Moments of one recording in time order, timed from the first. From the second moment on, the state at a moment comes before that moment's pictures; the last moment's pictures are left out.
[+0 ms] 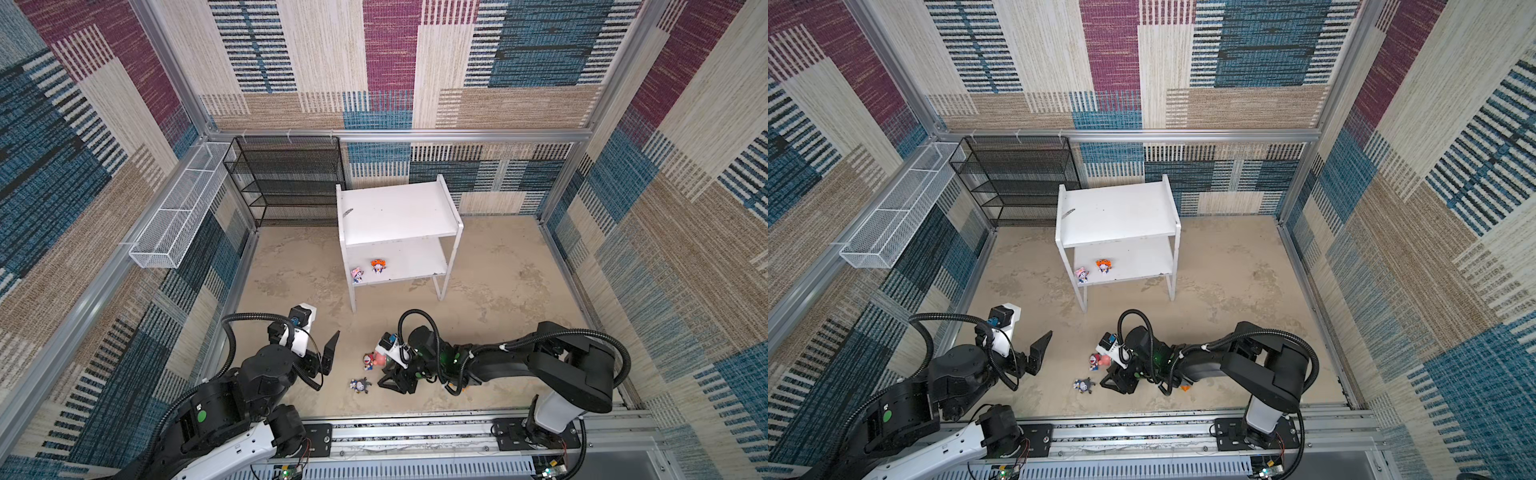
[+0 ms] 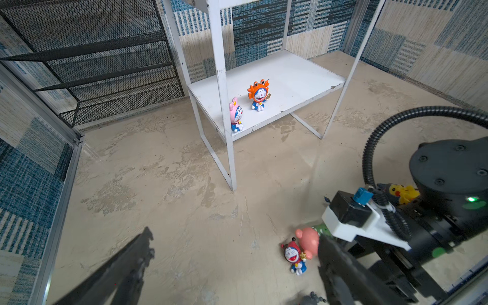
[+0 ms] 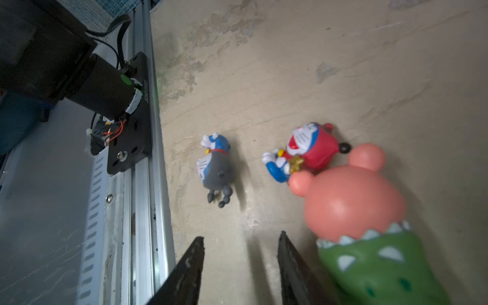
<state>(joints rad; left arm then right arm) -1.00 0.40 0.81 -0.85 -0.58 -0.18 1.04 1.68 0.63 0.36 -0.43 0.24</state>
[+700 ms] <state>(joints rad) -1.00 0.37 0.81 -0.85 -0.57 -0.18 1.04 1.83 0.83 0.31 -0.33 0.32</state>
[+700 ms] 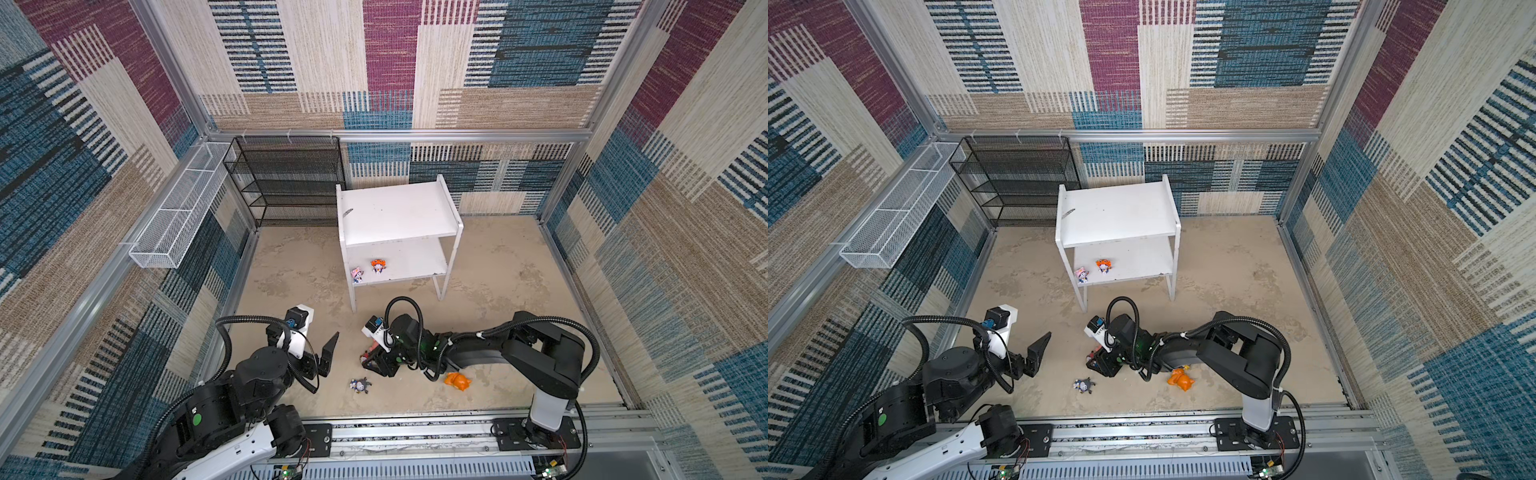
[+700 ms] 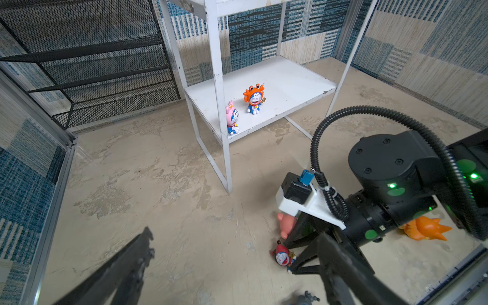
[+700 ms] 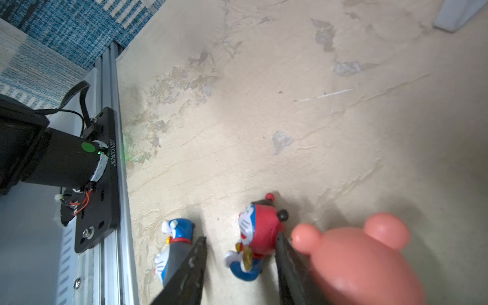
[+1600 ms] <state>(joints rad) -1.00 0.35 0.81 -0.85 -0.56 -0.18 1.14 1.88 0.93 0.16 -0.05 0.32</state>
